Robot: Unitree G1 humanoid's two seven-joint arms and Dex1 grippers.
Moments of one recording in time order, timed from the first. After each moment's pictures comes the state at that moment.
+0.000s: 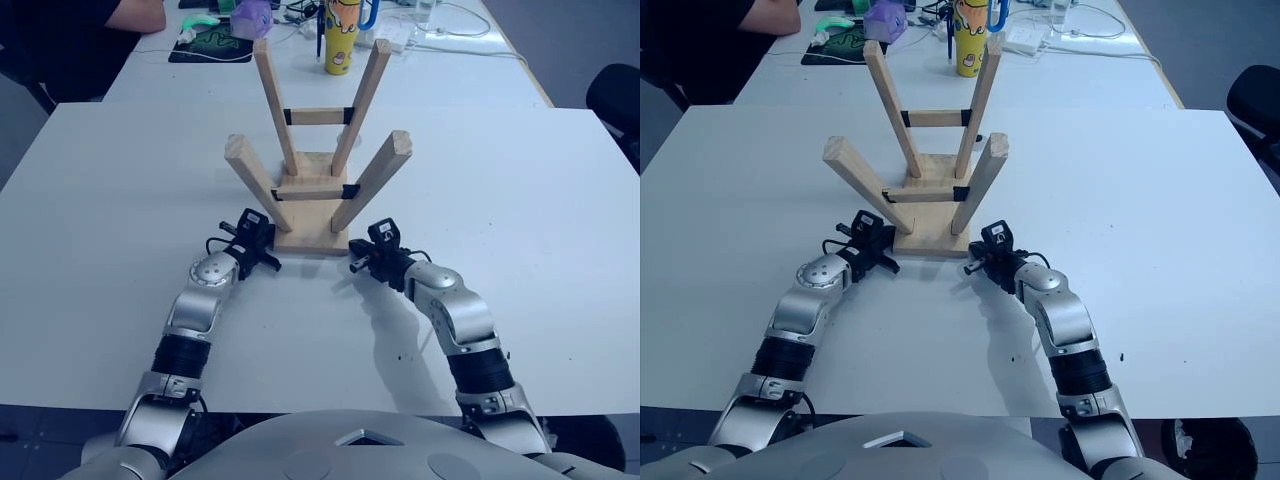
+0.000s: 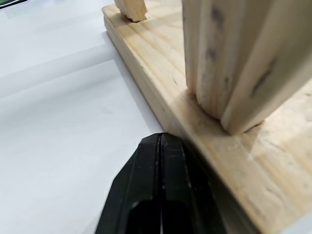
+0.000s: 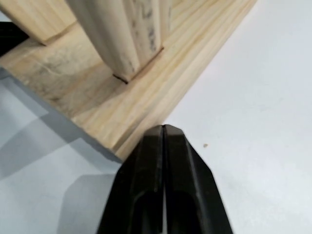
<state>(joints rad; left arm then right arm) -0.17 0.22 -0.15 0.12 -0.02 0.38 -0.36 -0.13 -0.18 0.17 -0.11 0.13 0.70 0.42</state>
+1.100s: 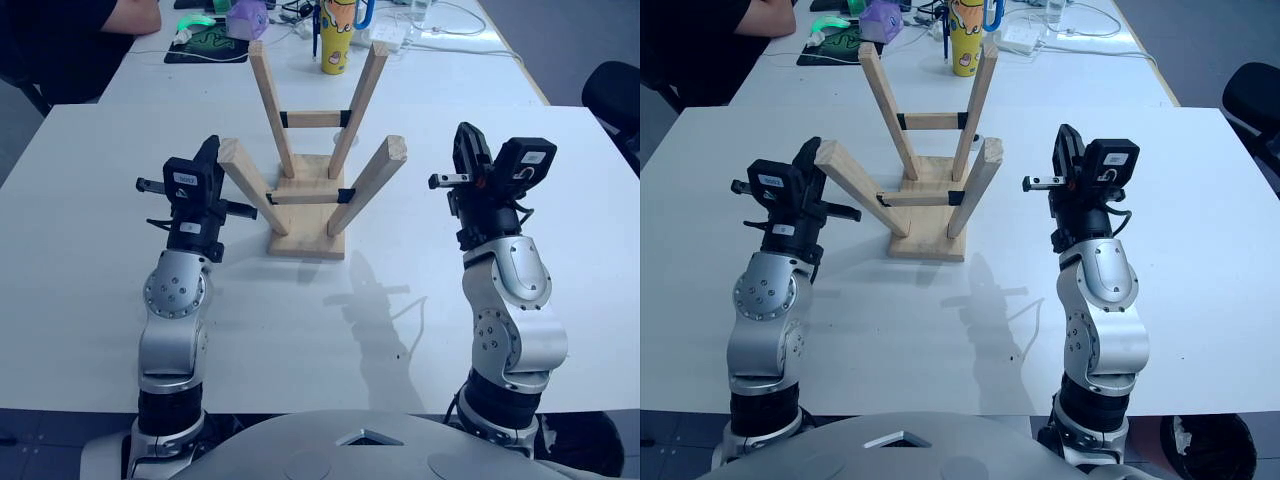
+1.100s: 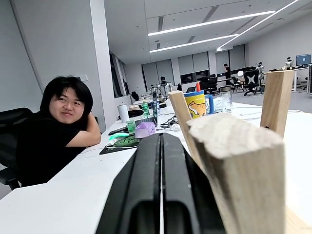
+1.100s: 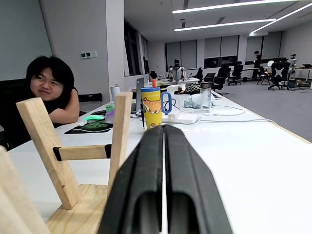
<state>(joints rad) -0.01 0.13 -0.02 -0.56 0.06 0.28 -0.06 -0.10 -0.03 -0.09 -0.71 0.17 0.59 0.04</state>
